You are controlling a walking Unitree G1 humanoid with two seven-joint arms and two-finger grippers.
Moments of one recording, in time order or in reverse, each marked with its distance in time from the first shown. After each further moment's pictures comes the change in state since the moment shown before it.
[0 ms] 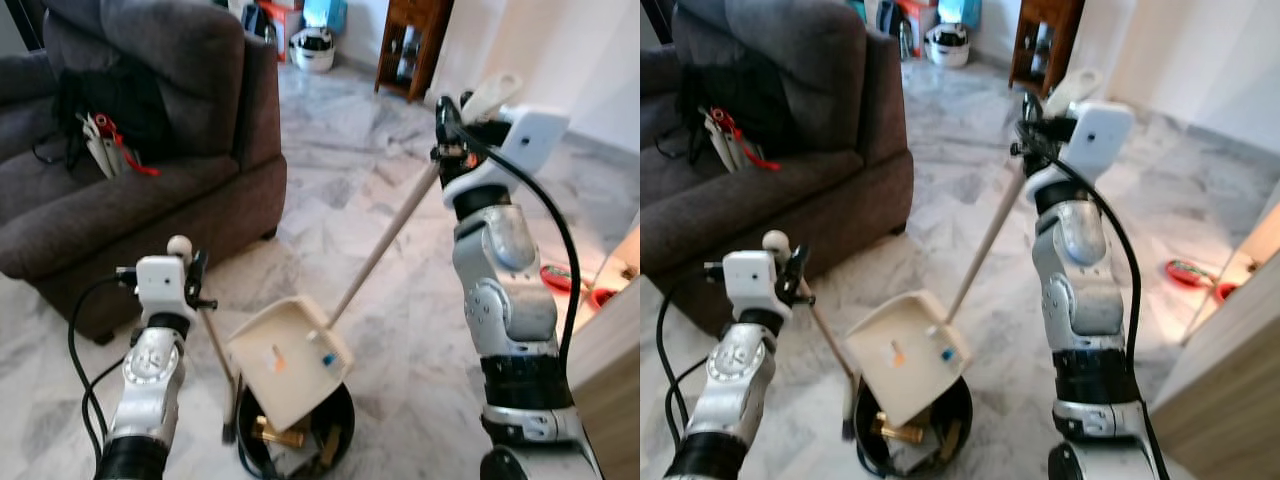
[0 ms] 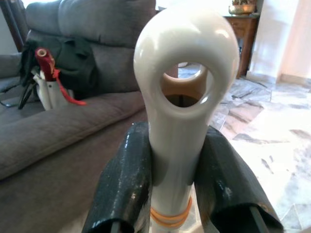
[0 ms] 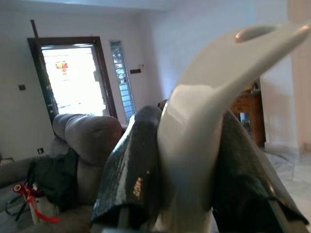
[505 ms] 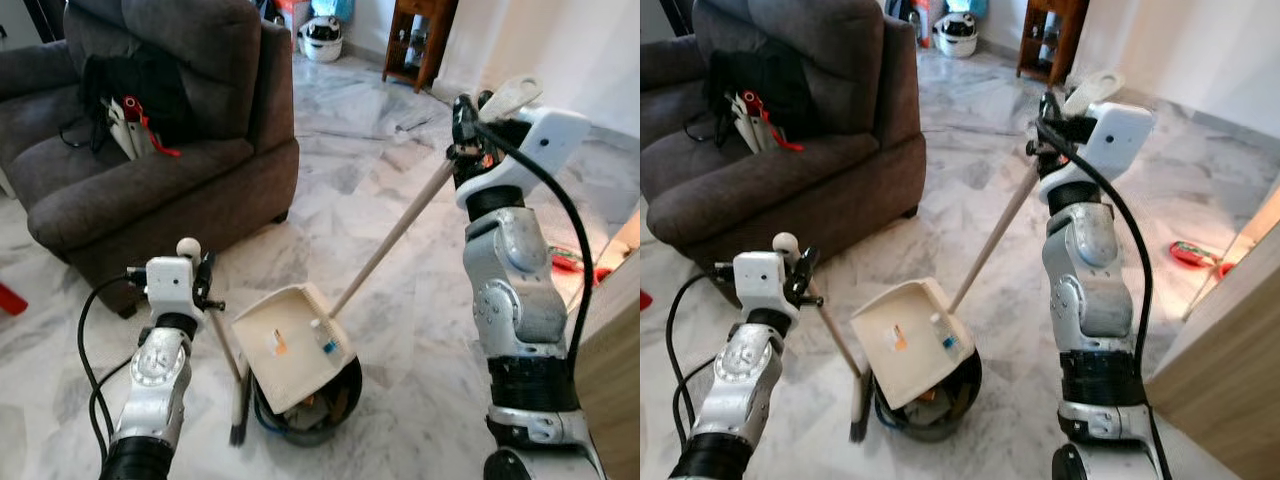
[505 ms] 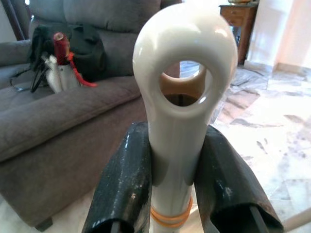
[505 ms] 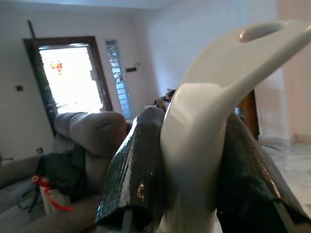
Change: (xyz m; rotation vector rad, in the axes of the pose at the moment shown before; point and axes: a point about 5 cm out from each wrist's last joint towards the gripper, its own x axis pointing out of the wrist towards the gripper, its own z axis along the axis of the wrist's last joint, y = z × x) left arm -0.003 0.003 -0.006 0.008 0.034 0.001; right arm -0.002 -0.002 -0.003 0.010 0.004 -0.025
